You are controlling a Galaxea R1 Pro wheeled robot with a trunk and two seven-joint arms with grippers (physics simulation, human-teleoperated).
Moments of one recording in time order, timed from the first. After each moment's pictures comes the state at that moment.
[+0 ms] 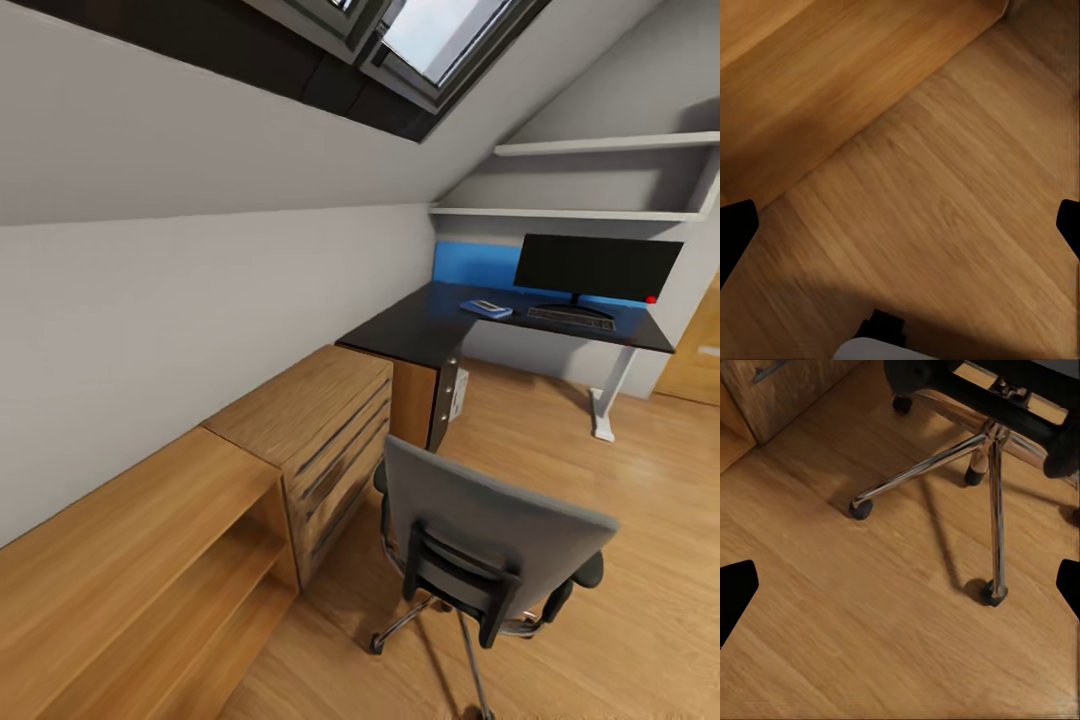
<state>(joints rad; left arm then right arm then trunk) -0.21 -0.03 -0.73 -0.08 0.94 -0.55 0.22 -0.31 0.14 0.68 -0.01 -0.45 -0.63 -0.22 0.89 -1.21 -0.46</state>
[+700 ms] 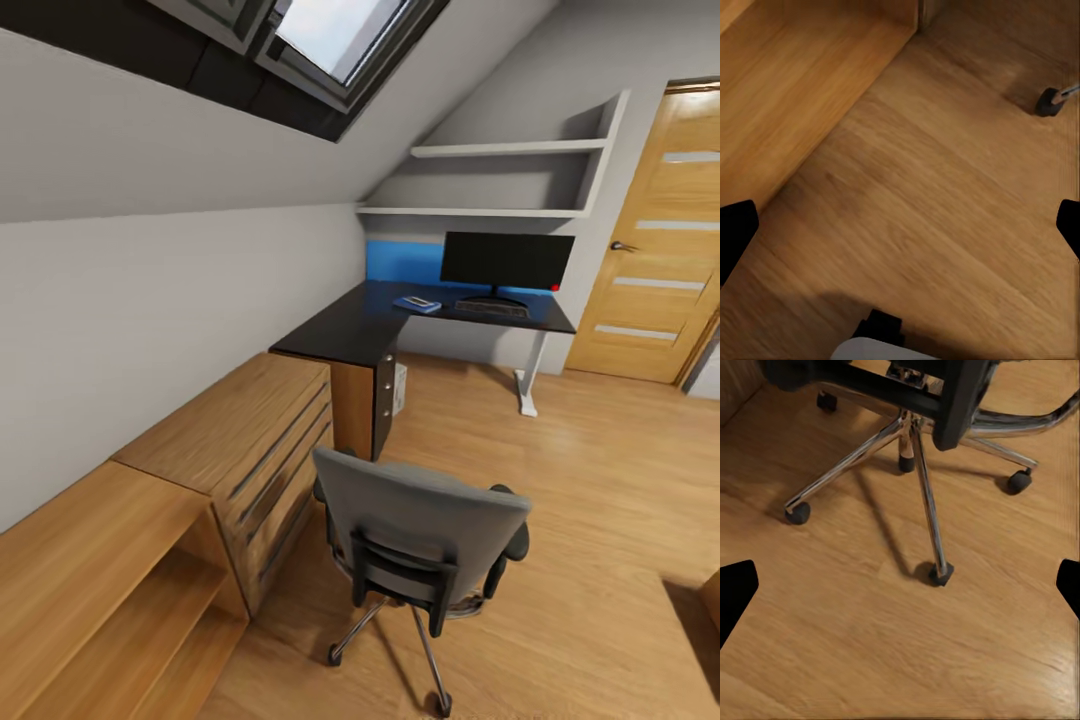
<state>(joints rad) -0.21 -0.03 -0.74 -0.08 0.94 -0.55 0.21 -0.31 0.14 0.68 -0.01 -0.45 -0.63 -0.22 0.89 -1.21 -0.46</state>
